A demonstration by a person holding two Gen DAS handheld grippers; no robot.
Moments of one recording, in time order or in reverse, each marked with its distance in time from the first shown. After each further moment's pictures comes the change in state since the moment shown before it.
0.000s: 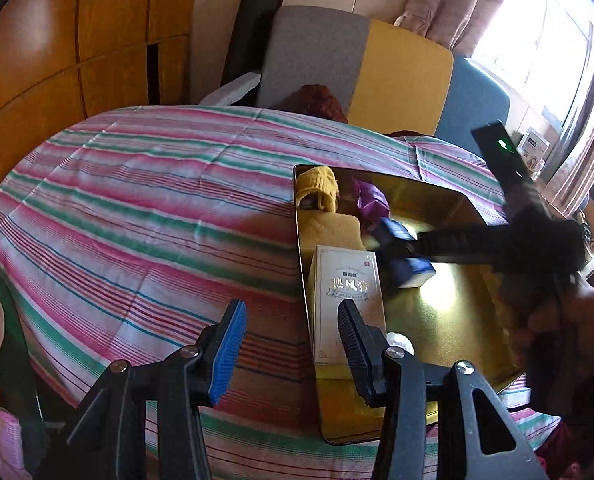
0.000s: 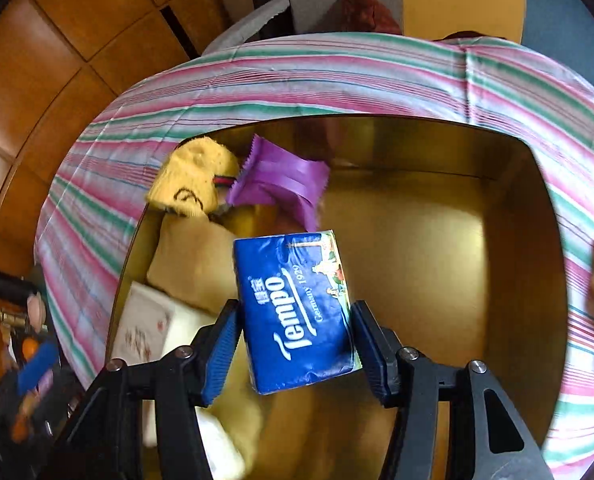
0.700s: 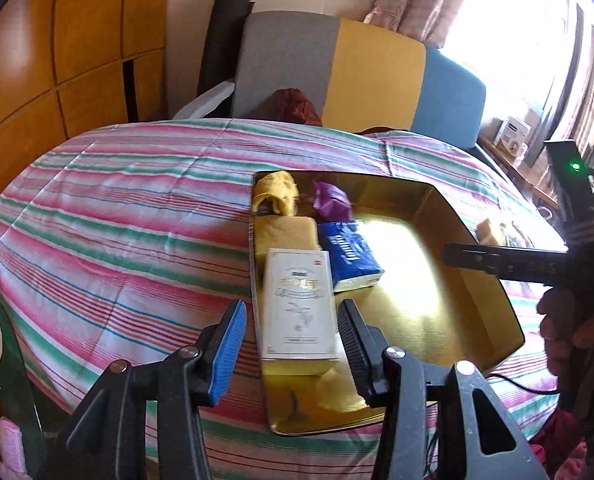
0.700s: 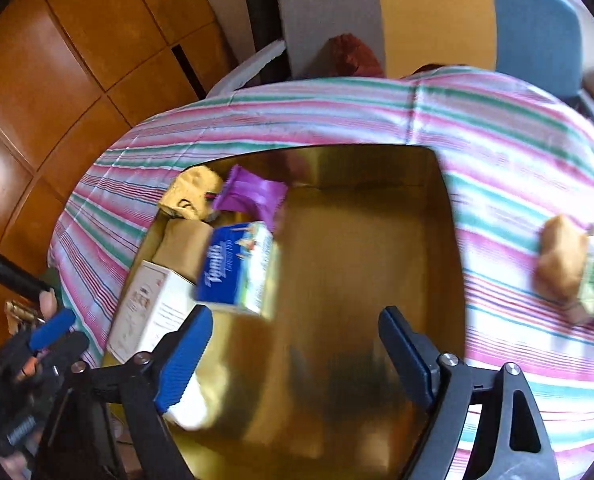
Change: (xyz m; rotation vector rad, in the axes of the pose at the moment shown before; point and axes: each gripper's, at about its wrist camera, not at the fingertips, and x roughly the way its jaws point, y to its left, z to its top) left arm -0.012 -0.039 -0.001 0.087 -0.019 -0.029; right arm -0.076 -0.049 -0.047 -0.032 -0.164 0.005
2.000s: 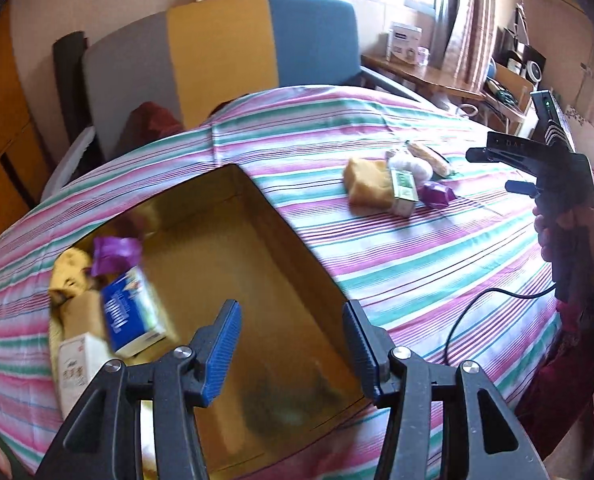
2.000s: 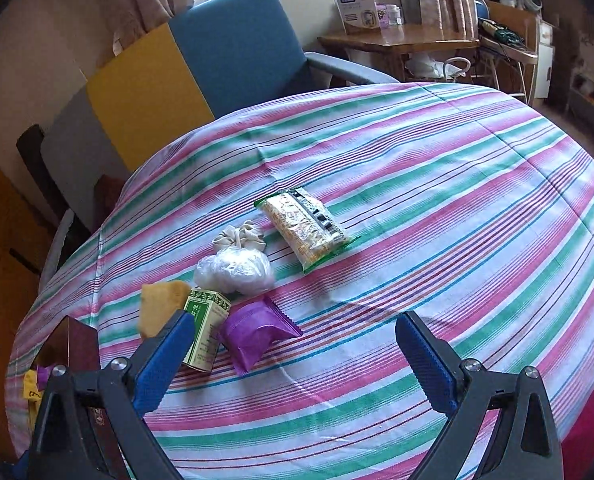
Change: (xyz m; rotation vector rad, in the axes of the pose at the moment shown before) left arm 0.045 -0.213 0.016 0.409 0.105 -0.151; right arm -0.124 -0.304 -0.063 0.653 -0.273 -0.366
